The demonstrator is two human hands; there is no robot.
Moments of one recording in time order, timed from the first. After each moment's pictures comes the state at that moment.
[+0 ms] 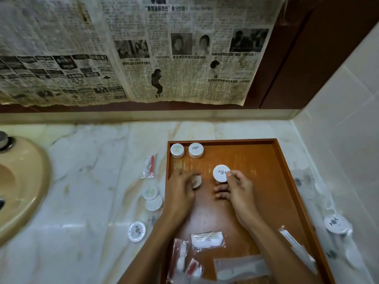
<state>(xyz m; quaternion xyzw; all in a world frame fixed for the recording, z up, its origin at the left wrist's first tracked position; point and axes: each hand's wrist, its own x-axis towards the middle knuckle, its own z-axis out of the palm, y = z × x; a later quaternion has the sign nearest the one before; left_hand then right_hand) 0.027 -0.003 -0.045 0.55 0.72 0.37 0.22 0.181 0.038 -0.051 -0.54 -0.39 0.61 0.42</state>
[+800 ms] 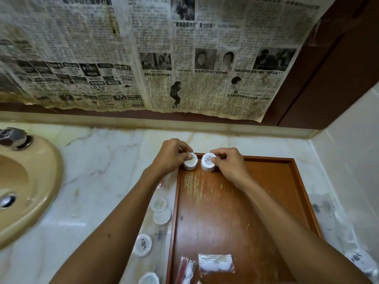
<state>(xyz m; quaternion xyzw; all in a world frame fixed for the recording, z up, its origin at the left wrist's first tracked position) -0.072 0.103 -0.026 0.58 0.72 0.29 0.26 0.122 0.150 -0.036 -0.55 -0.69 0.41 0.23</state>
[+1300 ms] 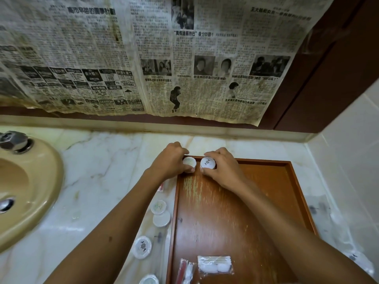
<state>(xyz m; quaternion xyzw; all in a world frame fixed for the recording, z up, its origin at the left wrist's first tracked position) -0.071 0.102 -0.020 0.68 0.71 0.11 0.17 0.120 0.144 -0.034 -0.47 -0.84 0.25 0.11</state>
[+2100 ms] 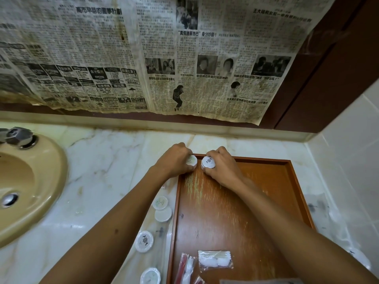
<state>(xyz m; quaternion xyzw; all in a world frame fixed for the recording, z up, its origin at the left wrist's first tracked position) -0.064 0.097 -0.020 0.71 0.68 0.10 0.15 0.114 0.146 -0.044 -0.48 -0.85 0.21 0.10</state>
